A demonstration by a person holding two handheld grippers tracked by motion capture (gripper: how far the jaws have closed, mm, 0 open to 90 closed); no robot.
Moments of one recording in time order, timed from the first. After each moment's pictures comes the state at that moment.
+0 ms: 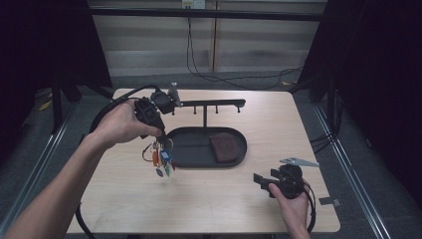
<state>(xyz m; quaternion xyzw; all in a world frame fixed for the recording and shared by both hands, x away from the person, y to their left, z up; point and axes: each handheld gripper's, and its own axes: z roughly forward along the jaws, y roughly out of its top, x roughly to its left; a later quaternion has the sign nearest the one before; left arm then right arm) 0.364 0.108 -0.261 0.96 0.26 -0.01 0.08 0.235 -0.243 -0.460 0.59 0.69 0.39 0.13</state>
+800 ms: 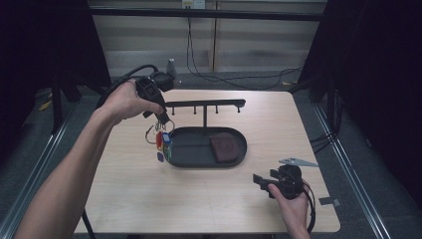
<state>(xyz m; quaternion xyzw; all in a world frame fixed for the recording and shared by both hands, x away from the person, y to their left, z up) 0.418 0.112 -0.252 0.95 0.30 -0.03 0.10 0.235 -0.243 -0.461 0.59 0.69 0.39 0.13</state>
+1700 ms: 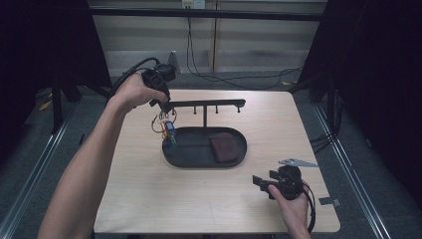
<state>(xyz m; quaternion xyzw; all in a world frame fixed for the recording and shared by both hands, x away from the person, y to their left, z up) 0.468 0.109 -0.270 0.93 0.35 -0.01 0.09 0.234 -0.243 -0.462 0.58 0.70 0.39 0.12</state>
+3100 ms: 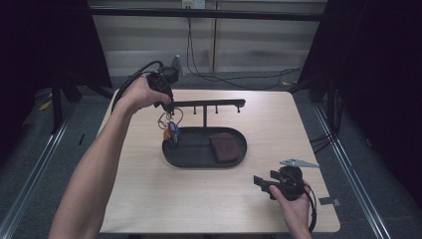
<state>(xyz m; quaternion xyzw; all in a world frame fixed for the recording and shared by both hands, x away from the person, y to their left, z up) 0.479 0.101 -0.290 0.93 0.35 0.00 0.09 0.232 -0.245 -0.462 0.58 0.70 0.39 0.13</state>
